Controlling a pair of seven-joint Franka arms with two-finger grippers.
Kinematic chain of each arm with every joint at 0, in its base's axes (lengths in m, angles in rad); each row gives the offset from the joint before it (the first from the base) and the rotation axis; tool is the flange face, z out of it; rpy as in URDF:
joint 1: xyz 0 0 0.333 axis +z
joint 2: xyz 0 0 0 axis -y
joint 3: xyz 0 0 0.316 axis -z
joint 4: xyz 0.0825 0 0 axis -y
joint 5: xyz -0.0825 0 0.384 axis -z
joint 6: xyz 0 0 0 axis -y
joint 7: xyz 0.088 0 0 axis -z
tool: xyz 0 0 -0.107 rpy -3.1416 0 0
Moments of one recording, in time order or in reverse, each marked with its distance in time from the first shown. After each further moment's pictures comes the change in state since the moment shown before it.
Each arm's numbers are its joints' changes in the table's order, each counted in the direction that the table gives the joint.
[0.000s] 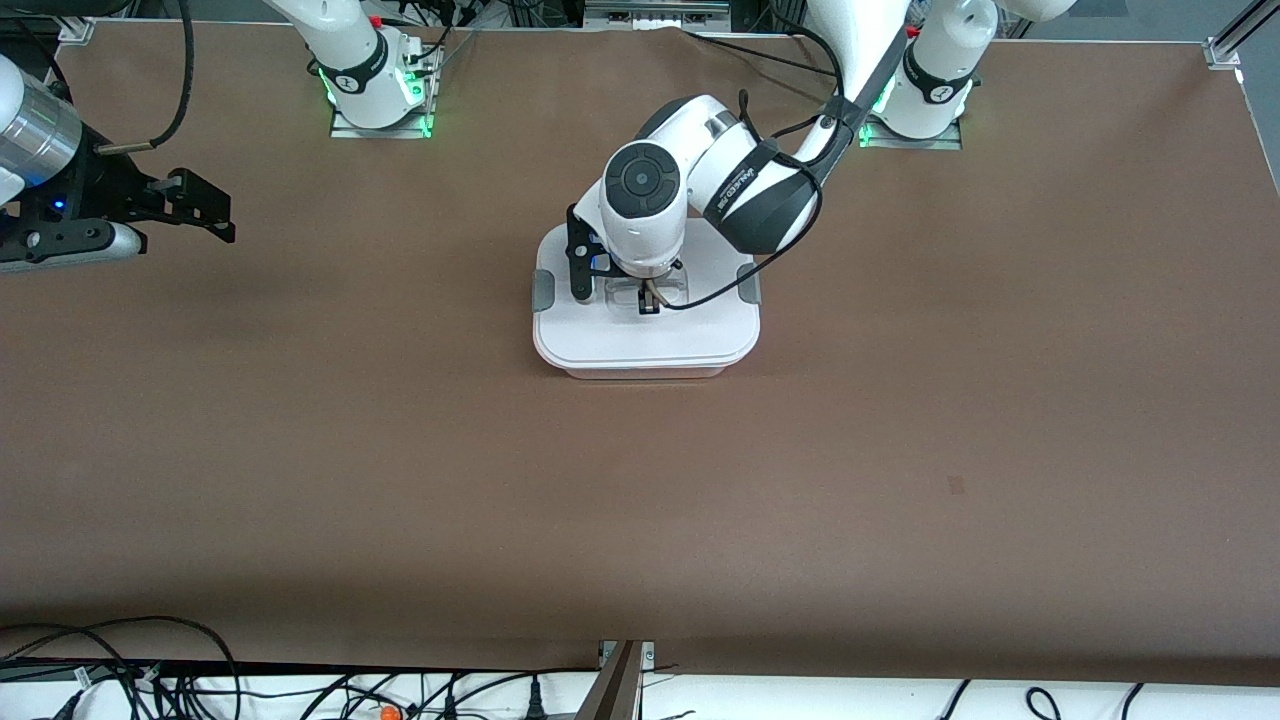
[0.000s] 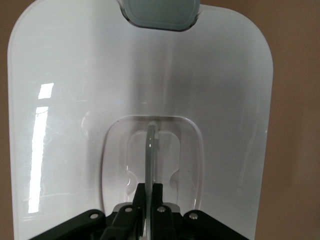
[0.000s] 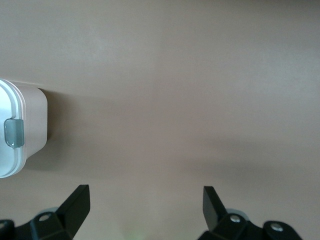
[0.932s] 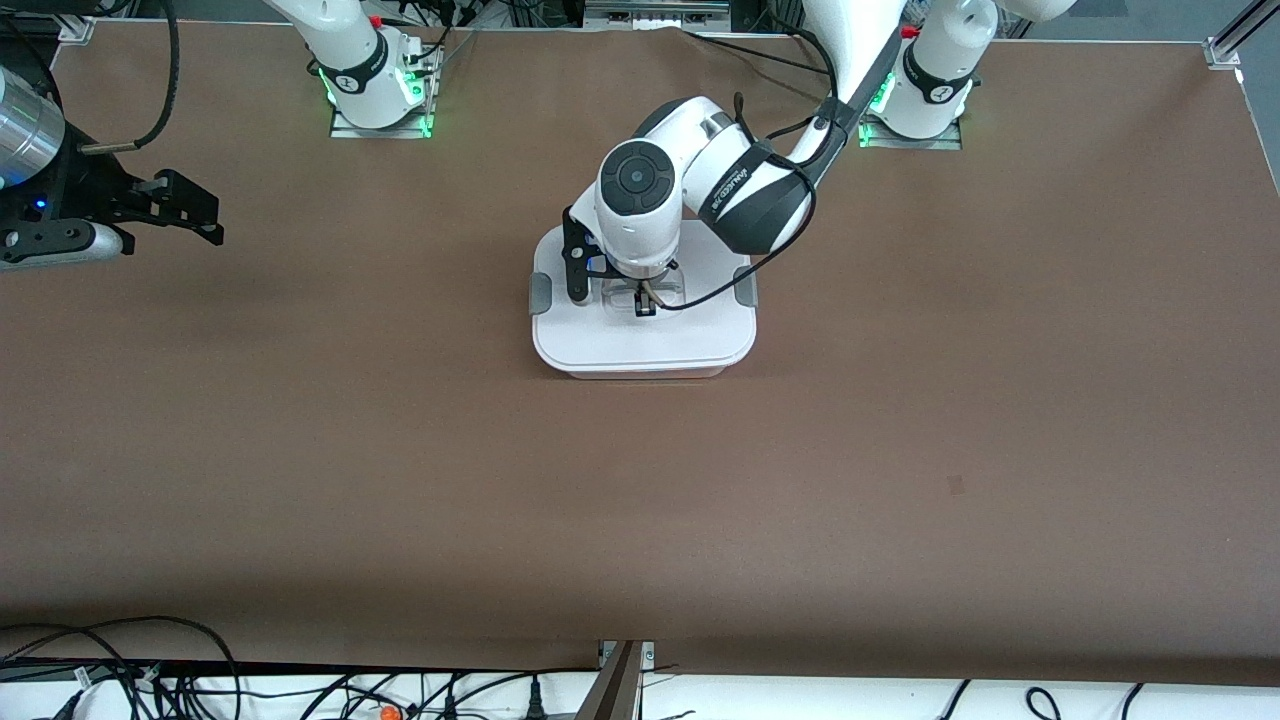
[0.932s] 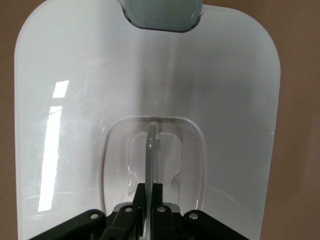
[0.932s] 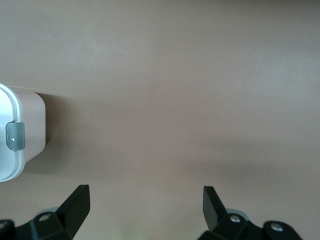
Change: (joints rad) left arm -0.008 -0.008 0.000 0.000 -0.014 0.028 -0.020; right arm -0.005 -0.005 0.007 0.011 0.001 0.000 0.004
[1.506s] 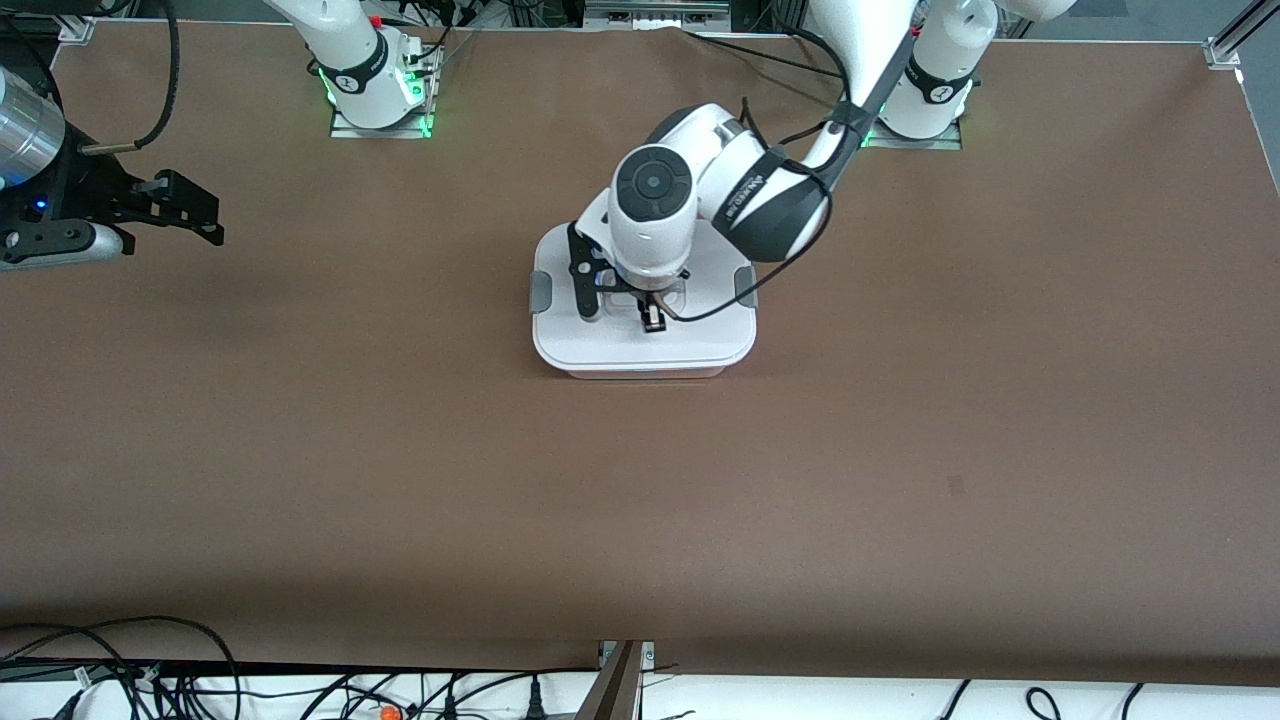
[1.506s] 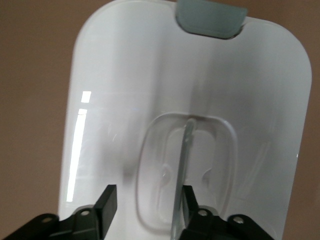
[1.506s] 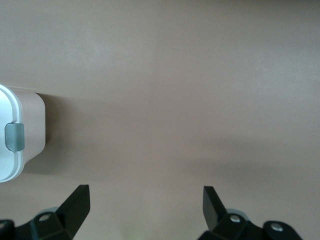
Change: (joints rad) left arm 0.042 0.009 -0.024 0.034 0.000 0.003 -0.039; right arm 0.000 -0.001 0.000 0.000 0.000 0.000 0.001
